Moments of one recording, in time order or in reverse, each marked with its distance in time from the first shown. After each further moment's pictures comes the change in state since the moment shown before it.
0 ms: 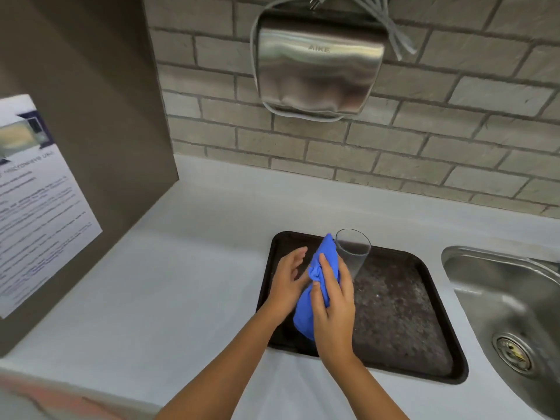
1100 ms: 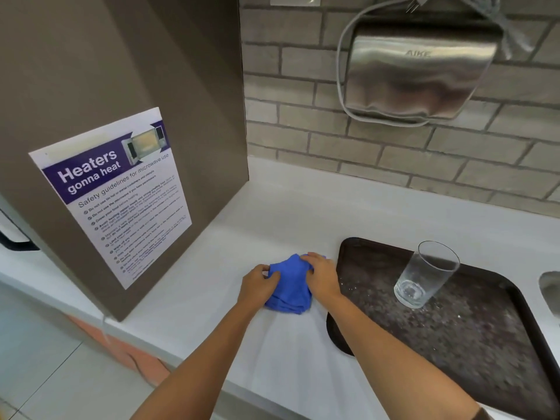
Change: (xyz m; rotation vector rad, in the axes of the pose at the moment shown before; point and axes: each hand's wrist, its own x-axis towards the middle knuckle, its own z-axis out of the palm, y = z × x) left_hand -0.022 -0.031 -0.188 0.414 0.352 -0.314; right_hand 0.046 0.019 0.169 -0.325 -0.594 0.153
